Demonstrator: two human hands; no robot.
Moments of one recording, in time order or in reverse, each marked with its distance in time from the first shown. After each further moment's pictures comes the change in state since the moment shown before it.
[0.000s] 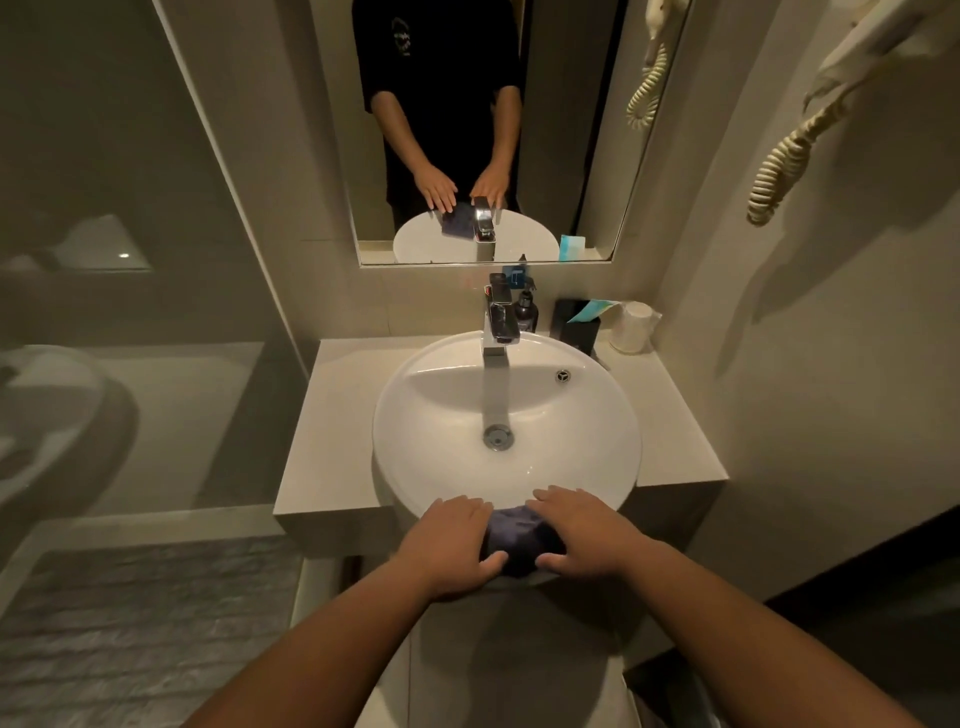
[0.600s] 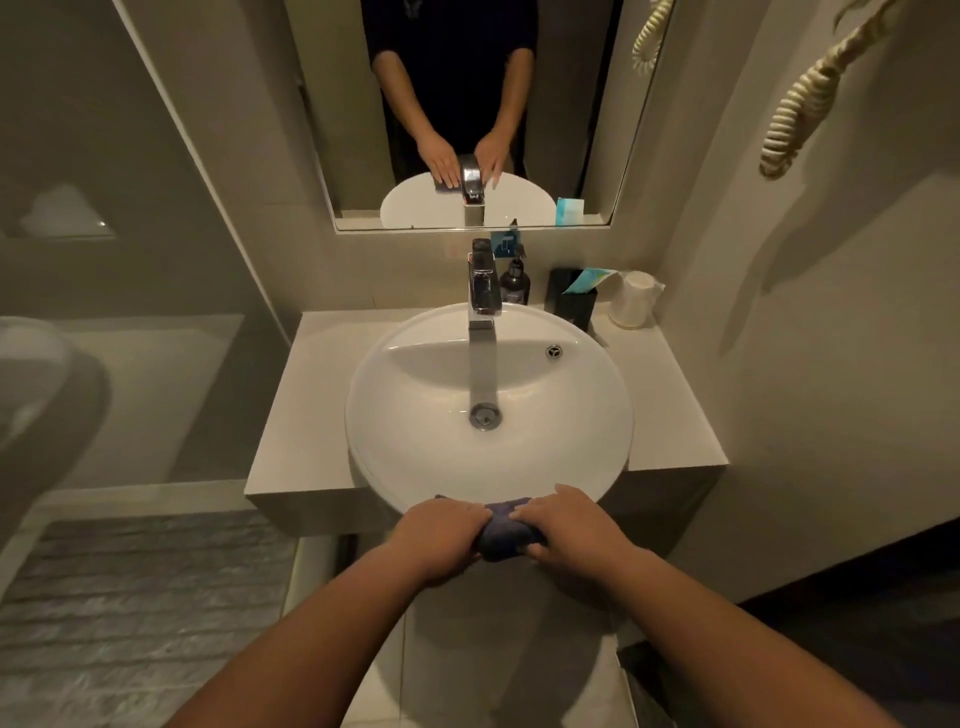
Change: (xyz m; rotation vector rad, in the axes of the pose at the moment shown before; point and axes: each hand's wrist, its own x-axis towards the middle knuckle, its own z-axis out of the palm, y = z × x) left_hand 0.033 0.015 0.023 0.114 -0.068 0.039; right_hand 0.006 0.015 0.020 0.020 0.179 -0.109
